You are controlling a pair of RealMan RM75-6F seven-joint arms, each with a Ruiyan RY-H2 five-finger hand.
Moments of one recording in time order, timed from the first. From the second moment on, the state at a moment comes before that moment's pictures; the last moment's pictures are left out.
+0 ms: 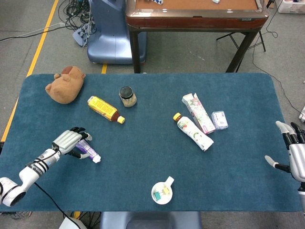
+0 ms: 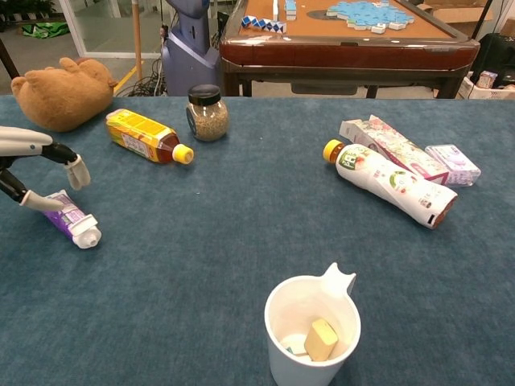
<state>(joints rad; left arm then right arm) -0.76 -1.26 0.06 -1.23 1.54 0.77 -0.35 0.09 -0.94 0.13 -1.78 -1.42 1.51 -0.10</state>
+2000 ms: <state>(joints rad) -0.55 -1.36 0.01 -1.33 1.37 0.99 0.14 0.06 -0.96 0.11 -1.72 -1.44 1.52 -0.01</state>
